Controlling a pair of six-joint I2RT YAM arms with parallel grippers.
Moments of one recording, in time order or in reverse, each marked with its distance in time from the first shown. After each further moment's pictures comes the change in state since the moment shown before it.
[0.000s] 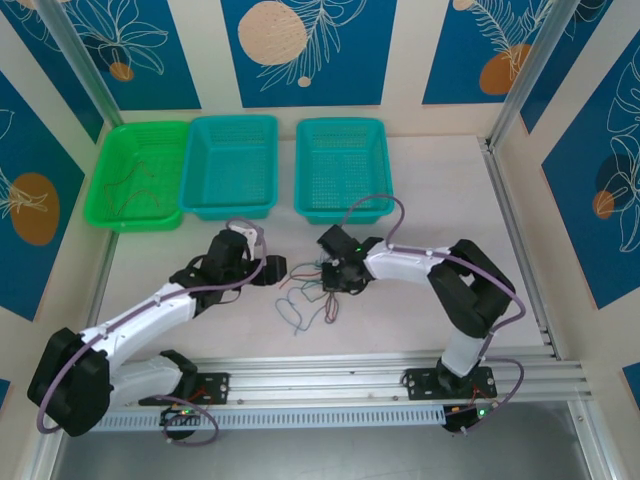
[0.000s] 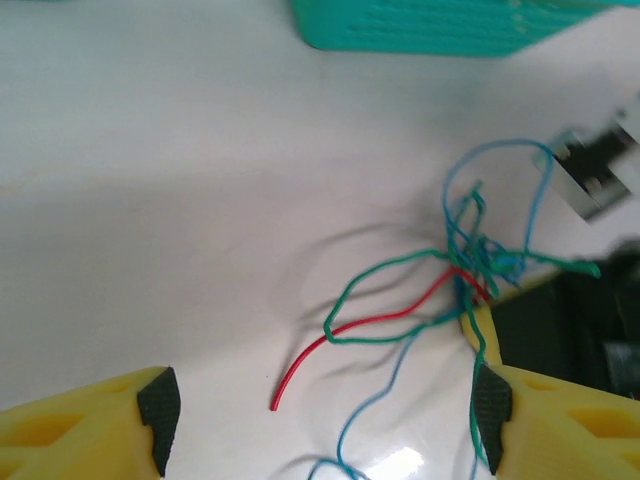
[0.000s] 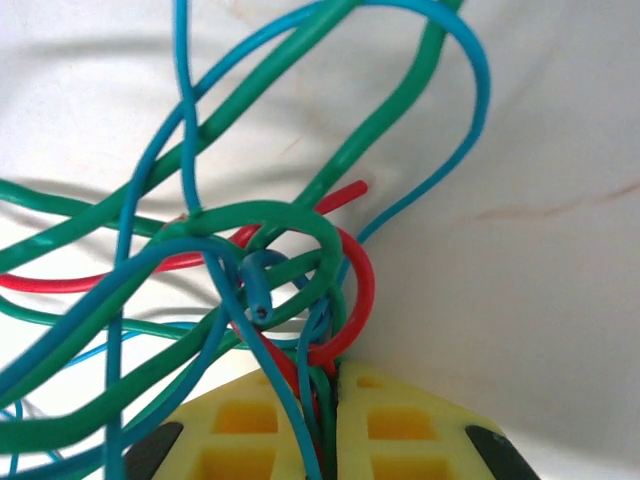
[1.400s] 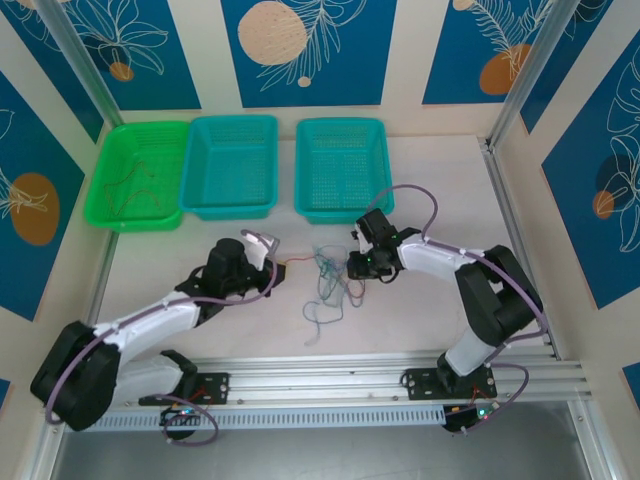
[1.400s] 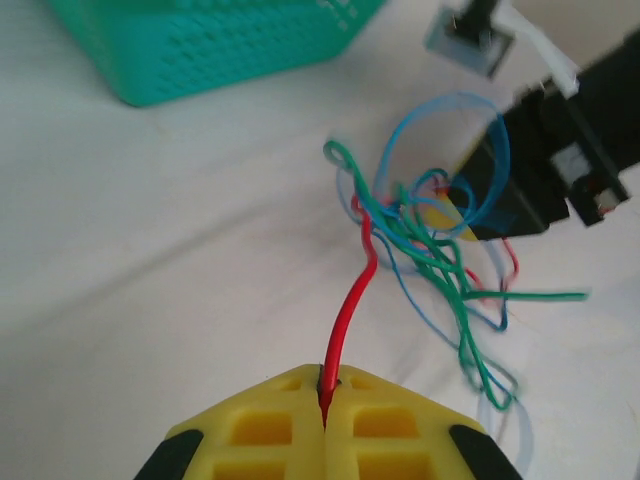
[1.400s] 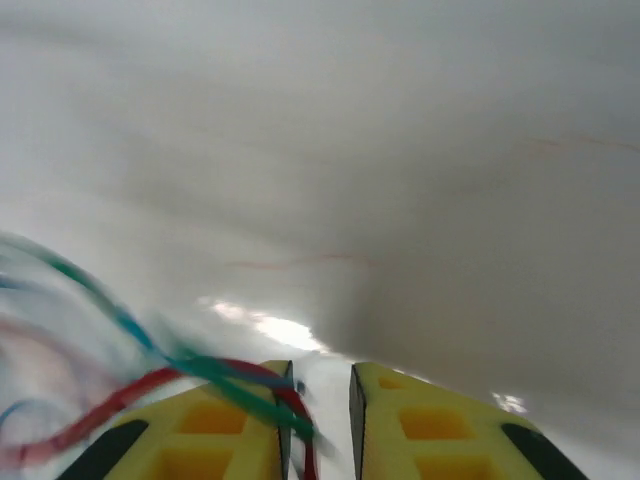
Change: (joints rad) left arm 0.000 -0.007 -0.130 0.301 0.148 0.233; right arm -0.233 -0.096 -0.072 -0.033 -0.035 -0.274
